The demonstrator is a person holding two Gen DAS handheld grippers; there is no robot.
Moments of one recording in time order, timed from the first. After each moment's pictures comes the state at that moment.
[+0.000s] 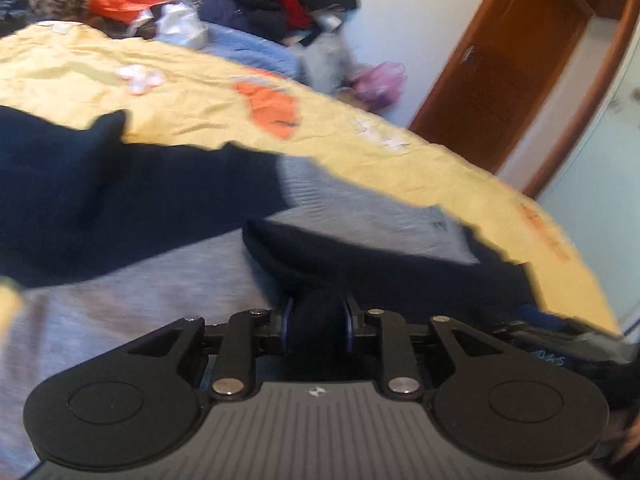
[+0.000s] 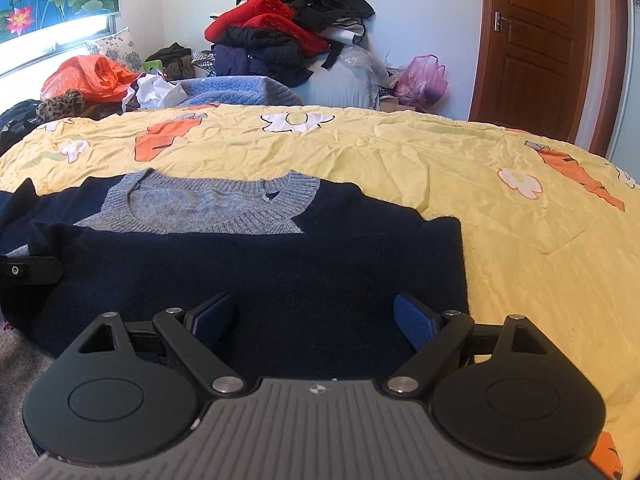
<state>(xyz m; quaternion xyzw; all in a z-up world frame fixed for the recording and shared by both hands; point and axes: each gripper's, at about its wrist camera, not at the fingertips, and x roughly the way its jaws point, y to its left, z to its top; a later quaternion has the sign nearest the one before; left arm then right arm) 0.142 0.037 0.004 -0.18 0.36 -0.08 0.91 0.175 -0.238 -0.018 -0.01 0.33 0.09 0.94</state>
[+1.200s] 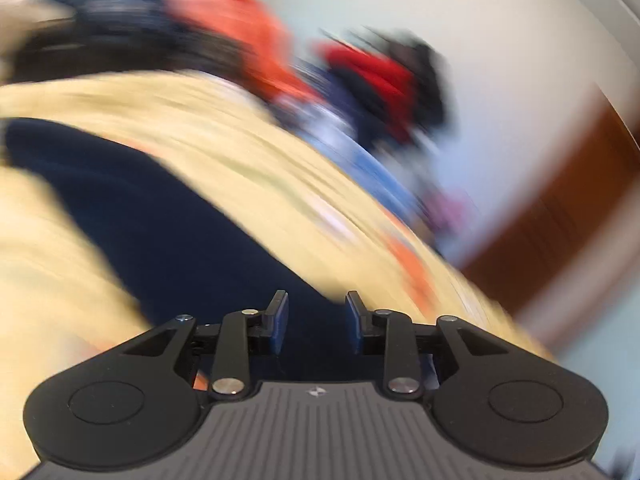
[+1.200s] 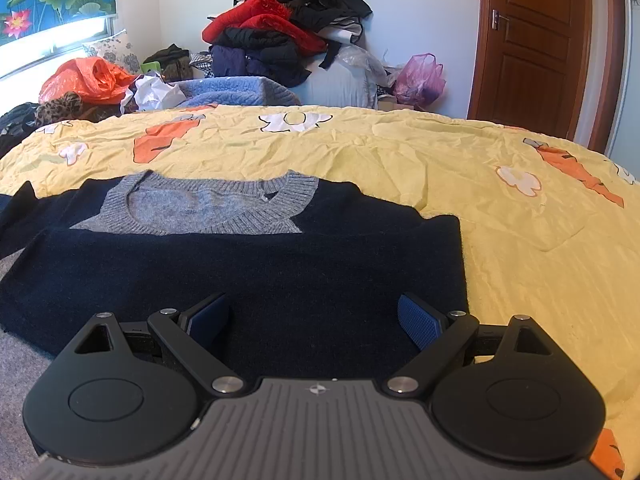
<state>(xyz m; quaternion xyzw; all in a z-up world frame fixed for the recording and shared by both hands) 0.101 0.257 0.034 -0.36 0.23 0.10 0.90 0.175 -0.238 -0.019 -0.01 0.33 0.09 0.94</state>
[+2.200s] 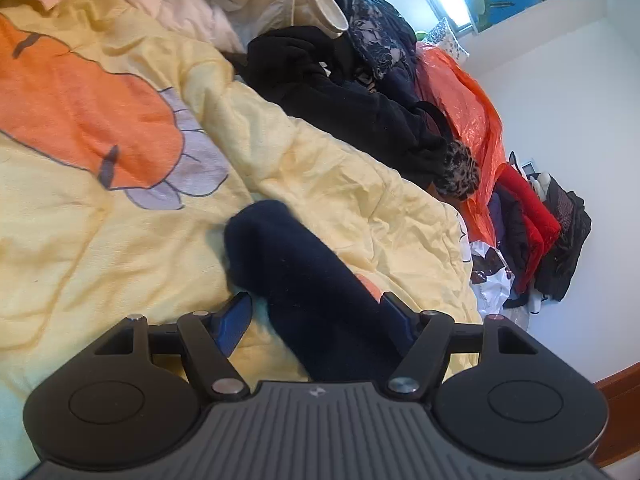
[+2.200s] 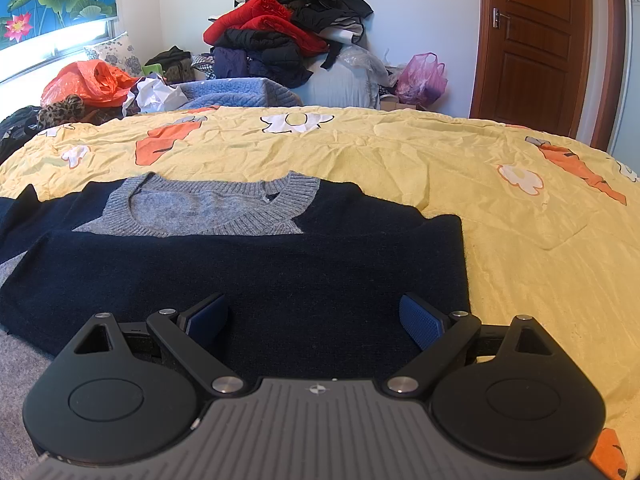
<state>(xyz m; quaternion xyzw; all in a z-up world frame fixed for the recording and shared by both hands) 0.099 0.424 -0.020 -0.52 0.19 0.26 0.79 0.175 -0.239 -0.020 0.00 0.33 0.09 0.94</state>
